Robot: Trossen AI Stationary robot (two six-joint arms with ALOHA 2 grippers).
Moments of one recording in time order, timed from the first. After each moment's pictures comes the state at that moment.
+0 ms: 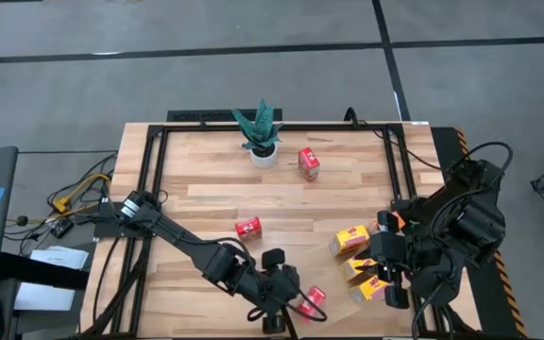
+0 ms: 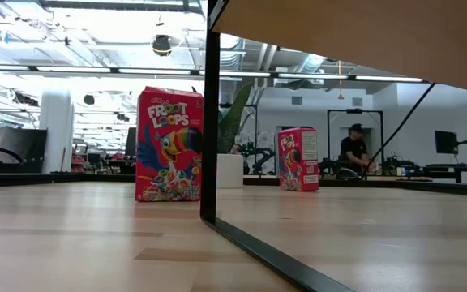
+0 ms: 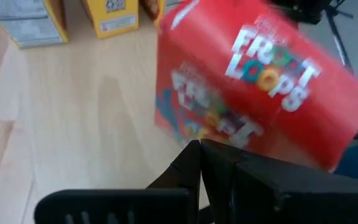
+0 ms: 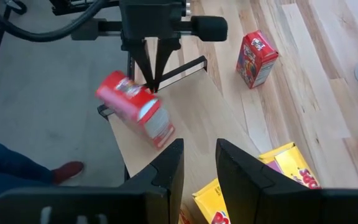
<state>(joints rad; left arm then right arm) -0.53 2.05 2.02 -0.68 -0.27 -0.50 0.87 1.58 2.05 -1.42 0.52 0.84</state>
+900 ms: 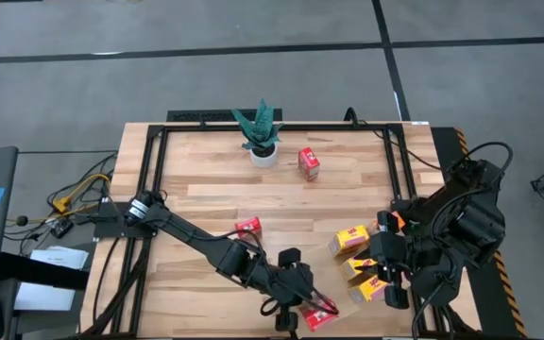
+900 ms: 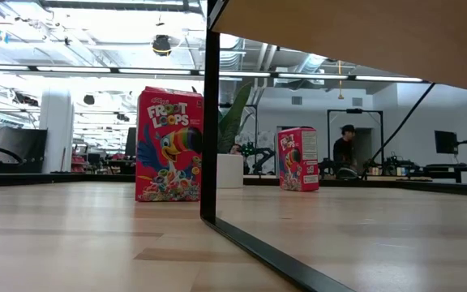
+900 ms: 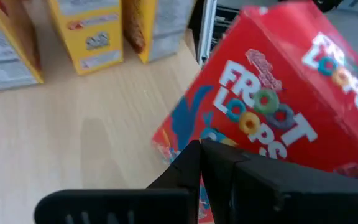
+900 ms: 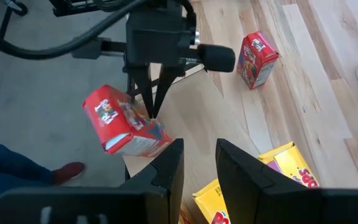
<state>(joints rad) -0.47 2.09 2.02 -0.51 -0.16 -0.43 0.87 1.58 2.05 -1.42 0.52 0.84</state>
